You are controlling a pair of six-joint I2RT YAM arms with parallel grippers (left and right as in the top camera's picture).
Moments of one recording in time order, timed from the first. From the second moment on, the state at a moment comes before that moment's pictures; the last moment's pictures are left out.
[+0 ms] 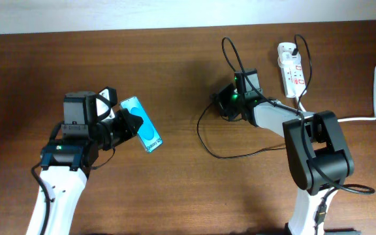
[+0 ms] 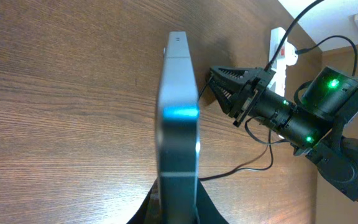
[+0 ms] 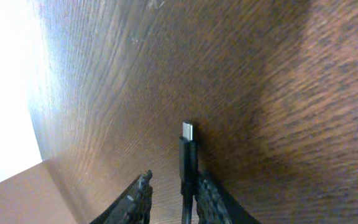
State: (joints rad) left arm -0.07 1.20 0.98 -0.65 0.48 -0.56; right arm 0.24 2.06 1.13 0.04 -0.37 1.25
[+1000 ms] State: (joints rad) left arm -0.07 1.23 0.98 -0.31 1.04 -0.60; right arm 0.23 1.24 1.07 -0.99 -0.76 0.29
